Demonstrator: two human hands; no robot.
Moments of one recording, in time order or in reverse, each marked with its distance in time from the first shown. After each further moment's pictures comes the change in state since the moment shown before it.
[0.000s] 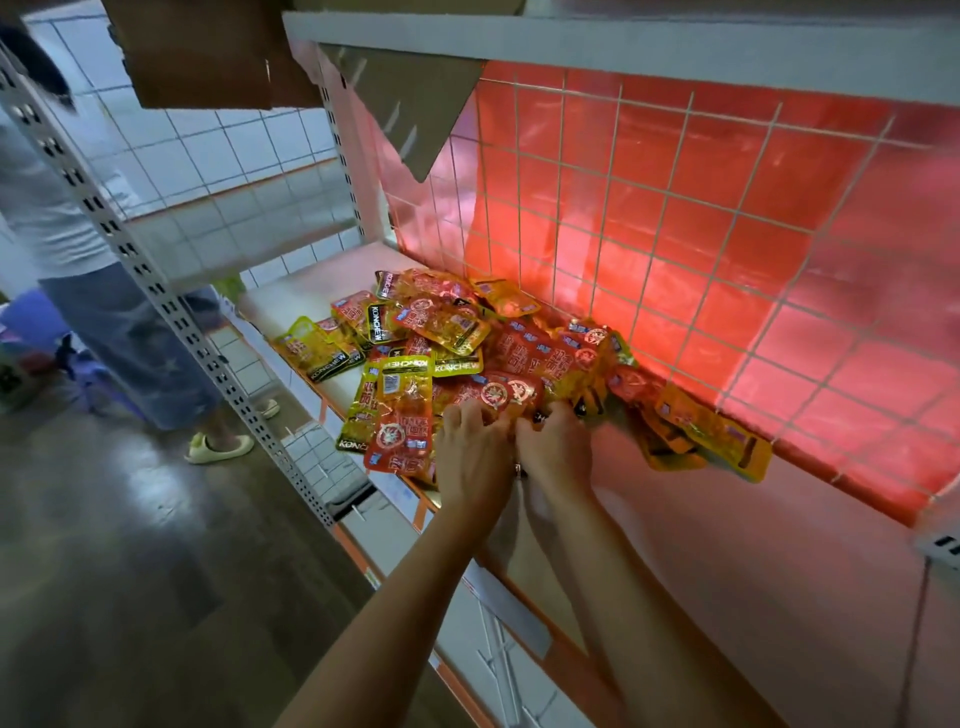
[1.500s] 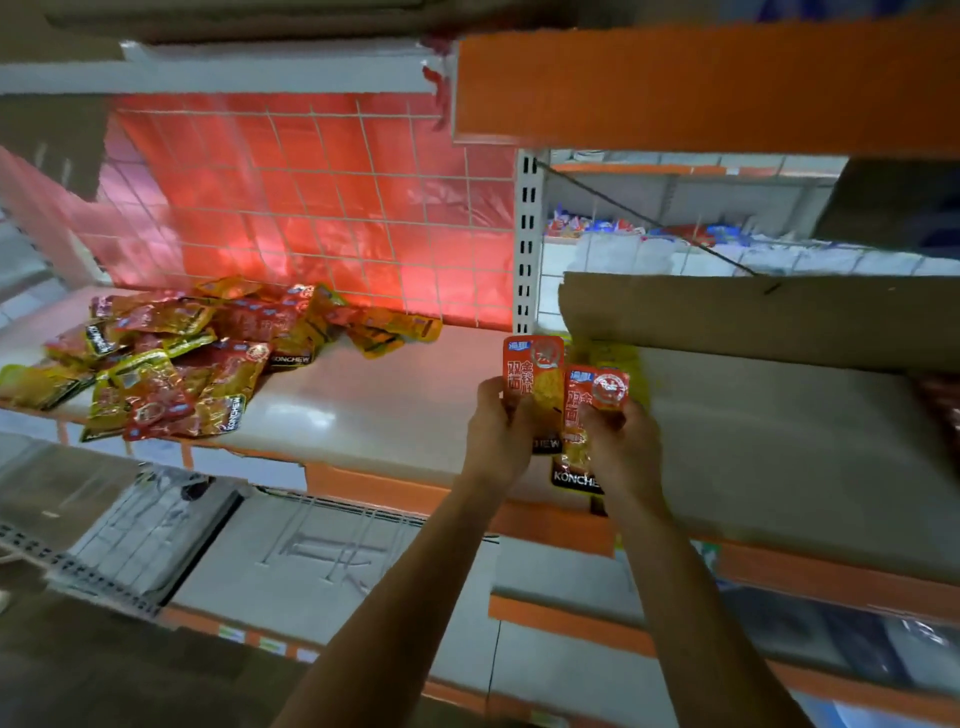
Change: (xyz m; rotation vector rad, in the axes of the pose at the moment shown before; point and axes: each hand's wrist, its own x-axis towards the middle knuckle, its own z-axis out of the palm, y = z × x) left_hand -0.231 0.239 -0.016 -1.188 -0.412 0.165; right_hand -0.236 0.201 -0.269 0.353 0.664 0.159
